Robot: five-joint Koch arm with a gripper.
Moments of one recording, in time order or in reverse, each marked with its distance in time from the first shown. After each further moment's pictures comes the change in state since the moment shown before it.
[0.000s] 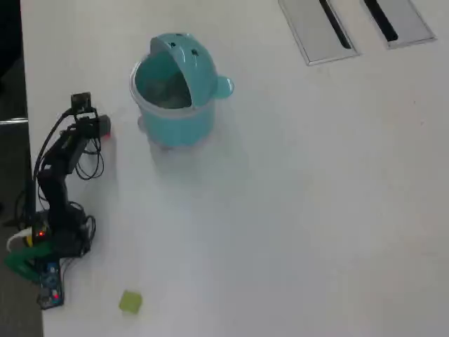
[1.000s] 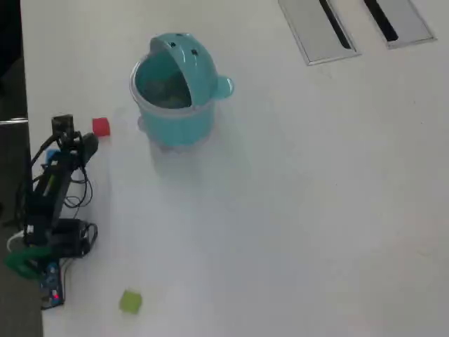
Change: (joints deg) arm -1.0 40.8 28.1 3.6 0.2
